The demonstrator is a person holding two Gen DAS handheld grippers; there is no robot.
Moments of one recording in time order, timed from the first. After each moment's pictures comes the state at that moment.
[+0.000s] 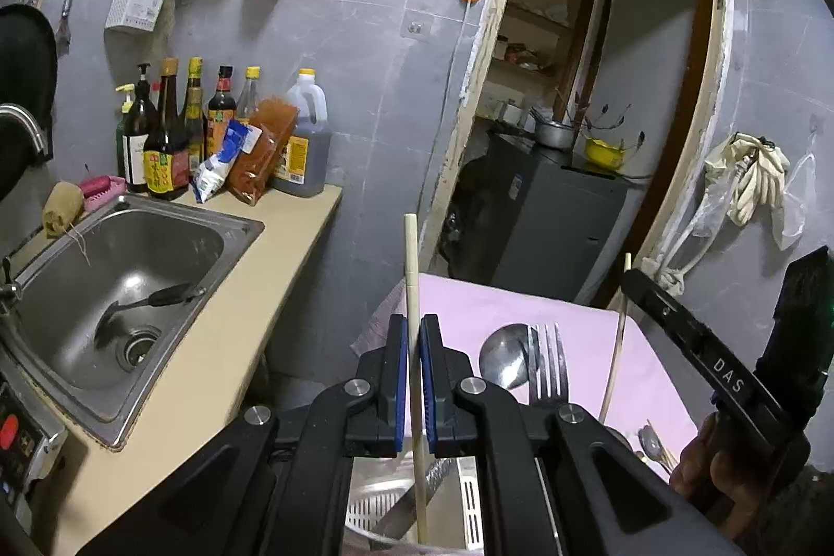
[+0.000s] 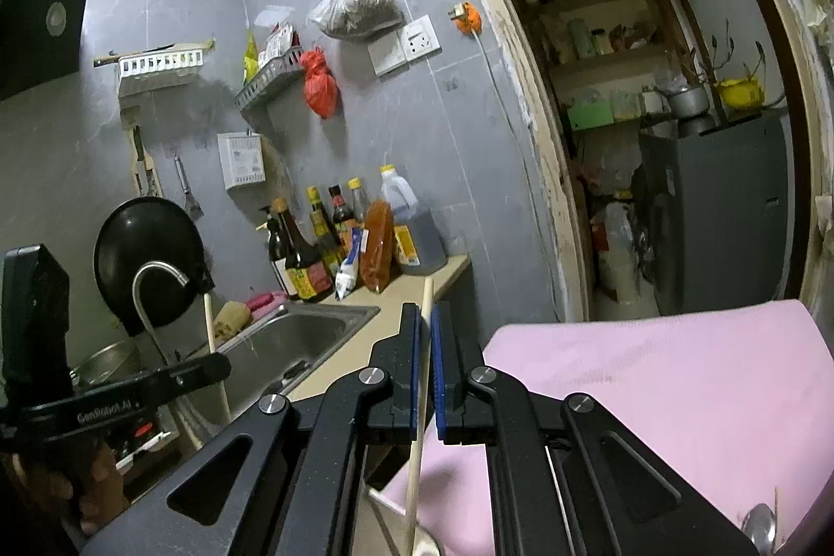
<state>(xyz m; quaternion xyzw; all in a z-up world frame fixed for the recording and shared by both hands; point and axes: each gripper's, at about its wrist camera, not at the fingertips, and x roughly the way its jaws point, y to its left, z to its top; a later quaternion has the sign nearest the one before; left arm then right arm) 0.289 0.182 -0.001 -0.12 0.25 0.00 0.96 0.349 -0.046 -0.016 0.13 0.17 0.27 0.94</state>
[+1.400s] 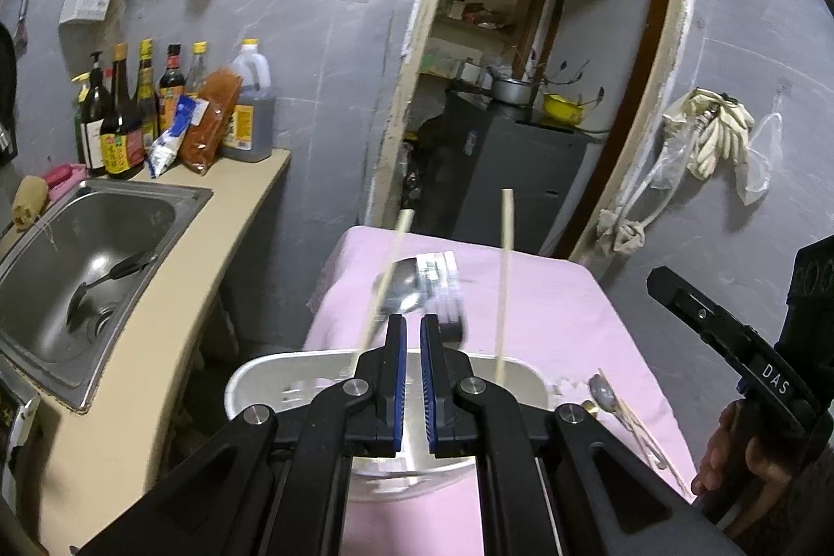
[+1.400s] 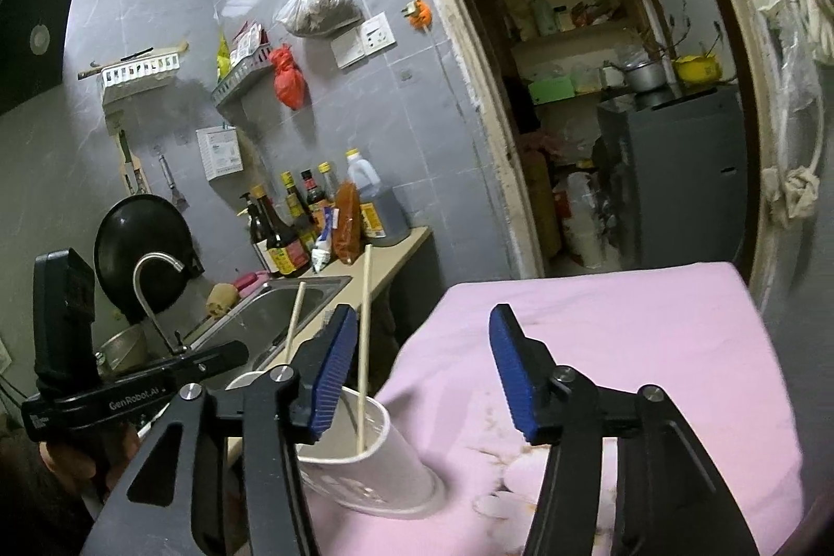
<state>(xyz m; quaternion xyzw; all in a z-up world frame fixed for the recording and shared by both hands) 0.270 0.128 0.002 -0.11 0.30 -0.06 0.95 0.292 -0.119 0.000 0.14 0.21 0.22 0.94</state>
